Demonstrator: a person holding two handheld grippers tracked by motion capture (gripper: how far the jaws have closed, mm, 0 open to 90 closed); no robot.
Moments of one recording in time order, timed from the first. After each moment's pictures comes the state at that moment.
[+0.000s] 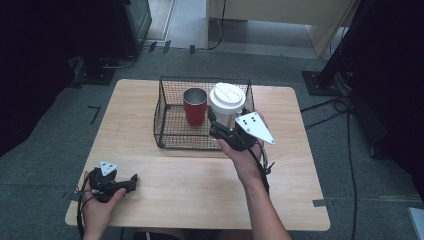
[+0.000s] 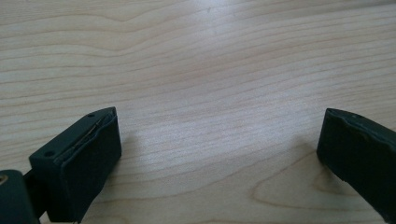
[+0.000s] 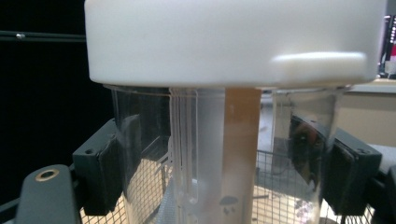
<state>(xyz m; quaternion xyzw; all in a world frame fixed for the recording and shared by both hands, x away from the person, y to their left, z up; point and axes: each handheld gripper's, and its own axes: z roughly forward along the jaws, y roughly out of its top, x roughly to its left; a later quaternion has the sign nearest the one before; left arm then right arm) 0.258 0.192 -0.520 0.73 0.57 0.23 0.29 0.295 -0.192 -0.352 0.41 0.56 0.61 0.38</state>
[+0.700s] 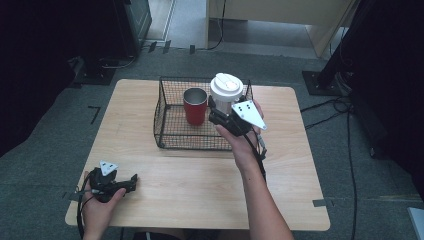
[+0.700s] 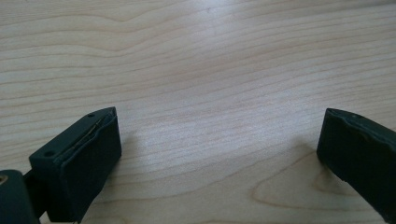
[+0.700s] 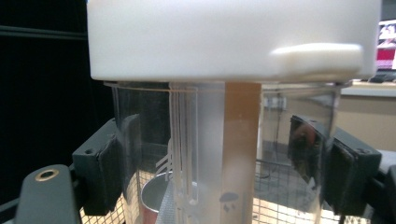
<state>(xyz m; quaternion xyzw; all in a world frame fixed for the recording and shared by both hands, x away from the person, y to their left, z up) 0.258 0.192 -0.521 0.73 0.57 0.23 0.29 0.346 -0.191 -0.371 0.42 0.55 0.61 0.40</state>
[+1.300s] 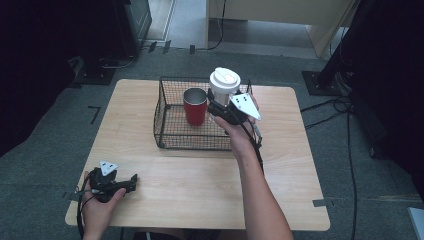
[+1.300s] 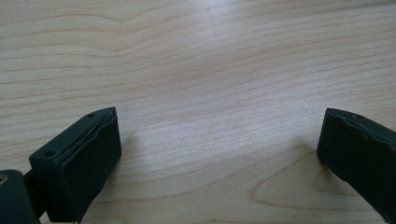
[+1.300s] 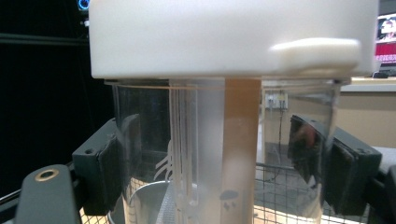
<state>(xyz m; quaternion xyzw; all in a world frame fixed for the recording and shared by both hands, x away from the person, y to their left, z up) 0.258 0.192 -0.520 0.73 0.57 0.23 0.29 0.388 -0.189 -0.392 0.43 0.53 0.62 0.40</state>
